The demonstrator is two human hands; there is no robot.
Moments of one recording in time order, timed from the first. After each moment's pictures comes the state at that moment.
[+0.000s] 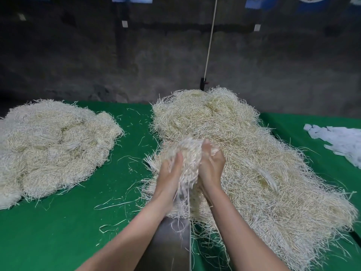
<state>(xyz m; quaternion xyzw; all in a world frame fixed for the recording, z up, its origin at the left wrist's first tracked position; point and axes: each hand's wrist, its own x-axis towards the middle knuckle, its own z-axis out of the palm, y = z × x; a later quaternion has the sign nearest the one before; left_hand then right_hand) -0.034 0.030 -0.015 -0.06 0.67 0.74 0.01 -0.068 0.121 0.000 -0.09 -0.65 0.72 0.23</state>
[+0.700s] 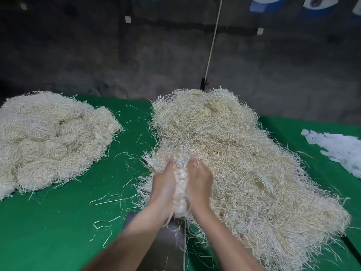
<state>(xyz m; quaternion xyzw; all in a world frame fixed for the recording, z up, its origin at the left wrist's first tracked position) -0.028 0.030 -0.007 -0.21 0.60 0.77 0.02 -0.025 0.097 -0.013 -0.05 -0.77 0.61 0.20</state>
